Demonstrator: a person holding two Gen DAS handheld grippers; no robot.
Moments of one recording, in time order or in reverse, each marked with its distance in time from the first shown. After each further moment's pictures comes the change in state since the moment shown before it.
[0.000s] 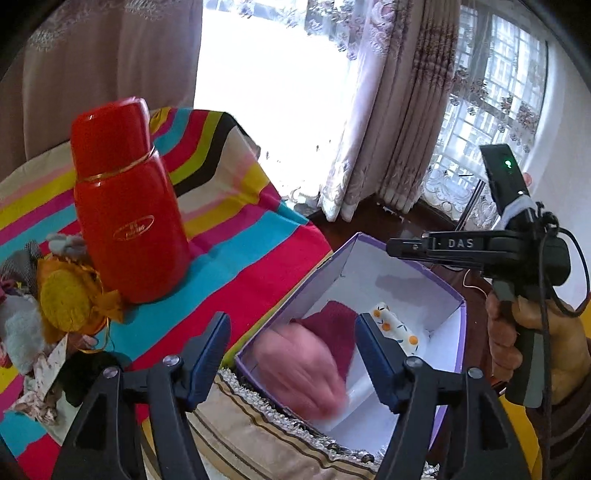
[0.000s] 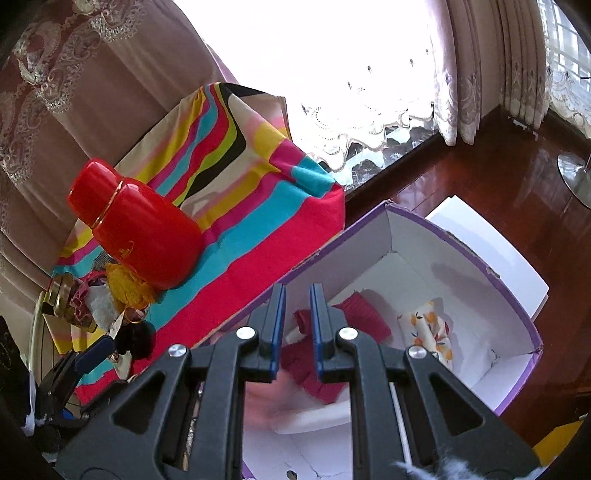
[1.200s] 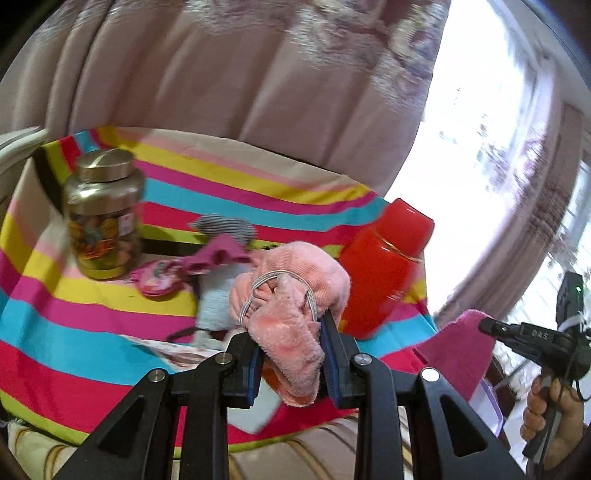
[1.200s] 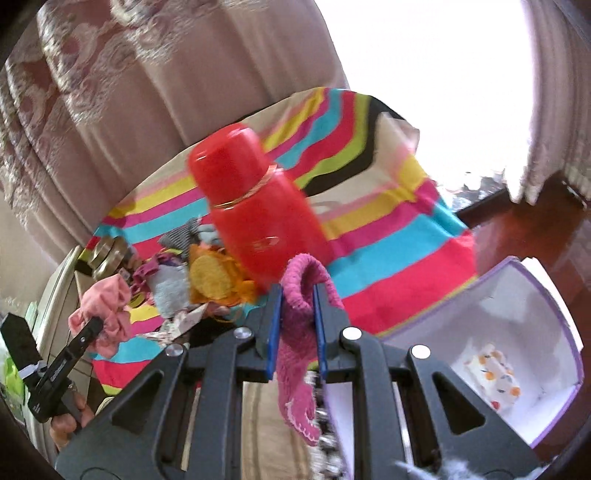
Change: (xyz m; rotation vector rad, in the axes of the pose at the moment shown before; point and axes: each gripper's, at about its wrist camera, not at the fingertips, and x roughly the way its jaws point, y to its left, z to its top) left arm -0.143 0.192 -0.078 -0.487 -0.332 0.273; right arm -0.013 0.151 -0.010 -0.225 -0.066 0.131
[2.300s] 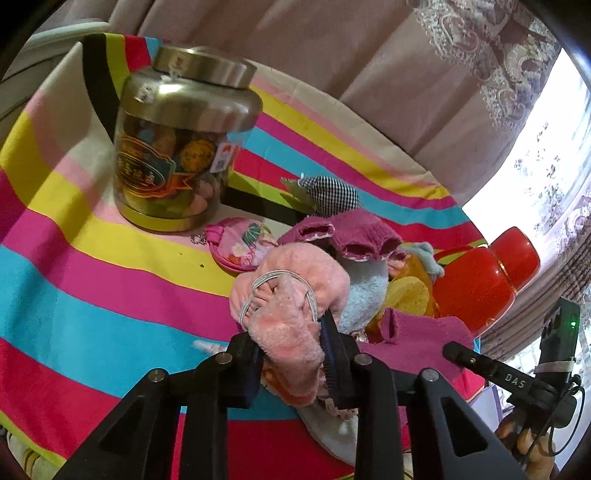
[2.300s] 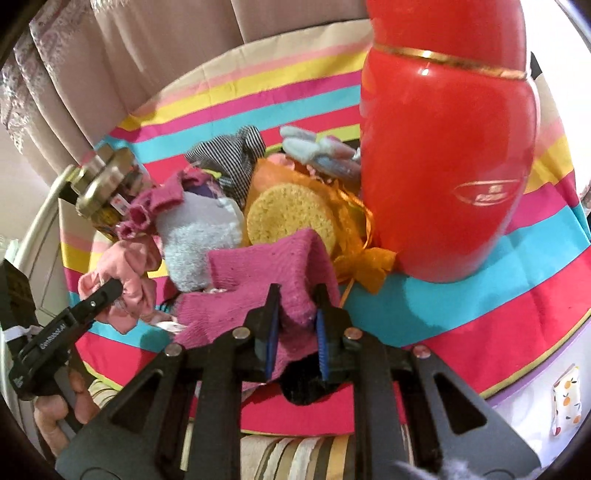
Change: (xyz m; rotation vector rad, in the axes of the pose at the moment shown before) left arm 0.063 0.142 -0.002 -0.267 0.116 0.103; right arm 0.161 0.144 -0.035 -0.193 0.222 0.075
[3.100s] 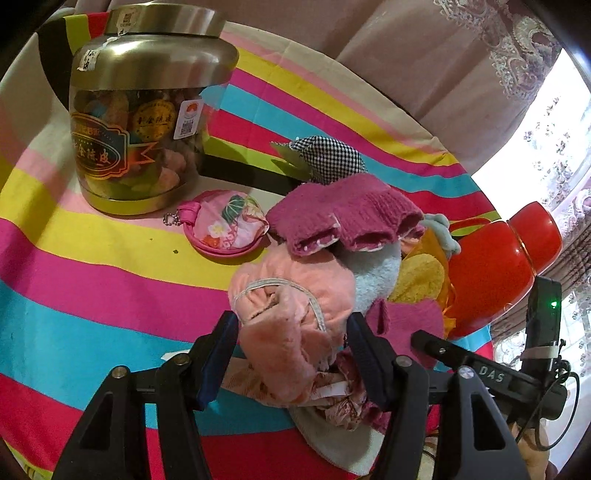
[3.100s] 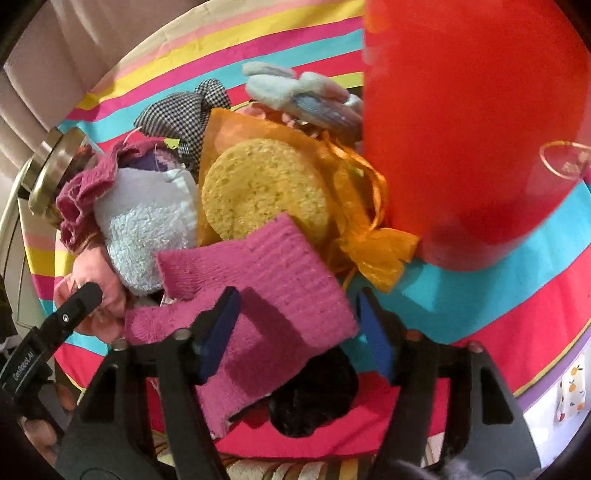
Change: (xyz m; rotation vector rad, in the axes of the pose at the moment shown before) left arm 0.046 -0.011 0.005 0.035 0.147 0.005; right arm 0.076 -0.011 0.011 0.042 0.164 -0.094
